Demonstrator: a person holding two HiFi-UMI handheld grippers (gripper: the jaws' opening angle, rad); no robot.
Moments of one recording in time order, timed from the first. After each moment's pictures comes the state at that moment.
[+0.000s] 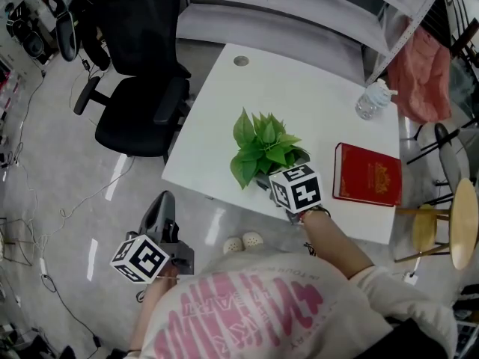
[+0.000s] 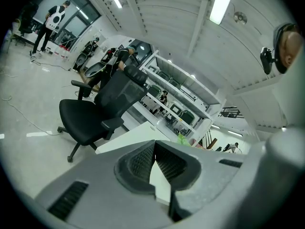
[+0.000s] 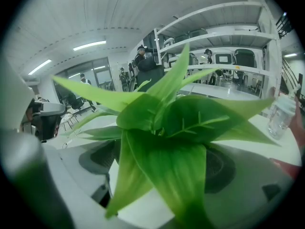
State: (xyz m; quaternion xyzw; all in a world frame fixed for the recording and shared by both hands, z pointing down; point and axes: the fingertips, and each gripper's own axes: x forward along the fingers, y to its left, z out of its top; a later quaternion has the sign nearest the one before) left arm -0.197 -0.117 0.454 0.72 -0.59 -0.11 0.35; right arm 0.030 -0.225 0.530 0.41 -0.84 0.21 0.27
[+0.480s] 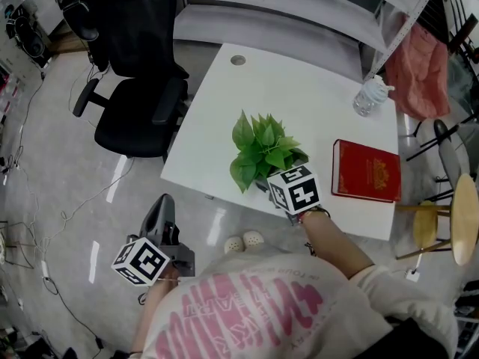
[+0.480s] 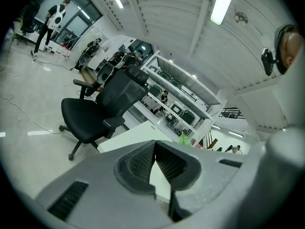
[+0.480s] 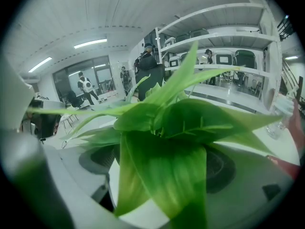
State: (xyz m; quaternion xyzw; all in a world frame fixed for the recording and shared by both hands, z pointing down) left arm -0.196 -0.108 0.457 0.72 -0.59 -0.11 0.36; right arm 0.034 -0.215 0.533 0.41 -0.84 0.20 0.28
